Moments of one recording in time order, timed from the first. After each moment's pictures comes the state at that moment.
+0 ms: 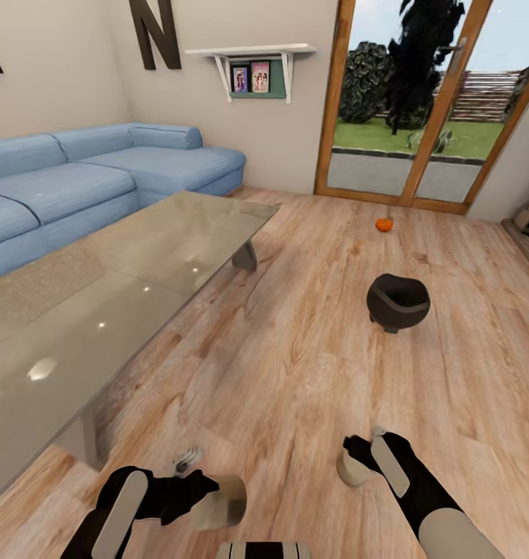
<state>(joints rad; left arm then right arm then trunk) -0.27 -0.02 0.03 -1.16 0.76 1.02 0.18 -0.56 -0.04 0.02 -0.70 -0.60 0.55 -0.37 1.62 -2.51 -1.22</state>
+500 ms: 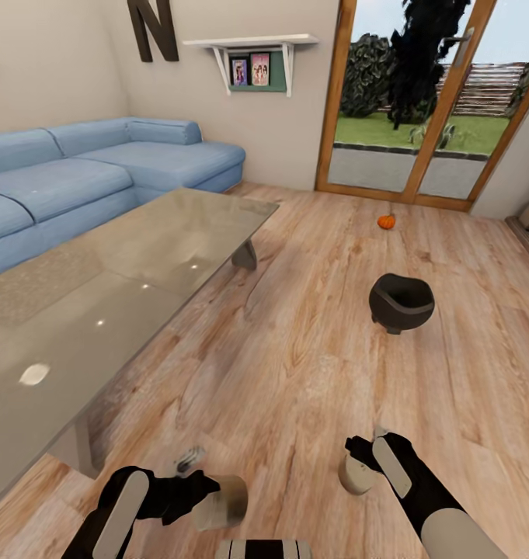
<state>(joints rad) -0.27 -0.03 0.02 -1.16 0.76 1.02 0.18 -0.56 -0.05 0.03 -0.69 -0.60 0.55 -0.37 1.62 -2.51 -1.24</state>
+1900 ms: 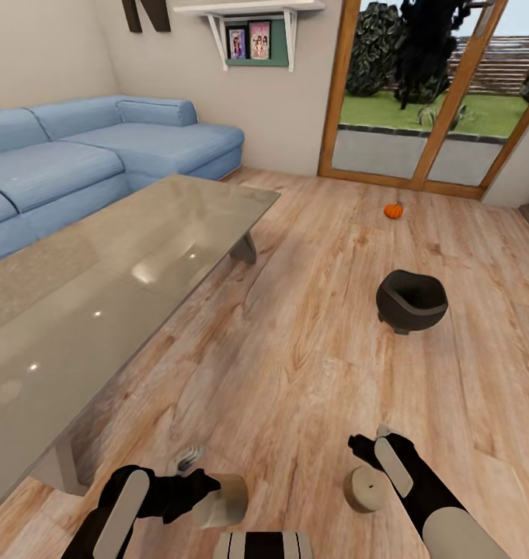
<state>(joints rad) -0.27 -0.03 0.02 -1.17 0.76 1.02 0.18 -0.57 -0.06 0.02 -0.67 -0.61 0.51 -0.37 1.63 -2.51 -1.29</state>
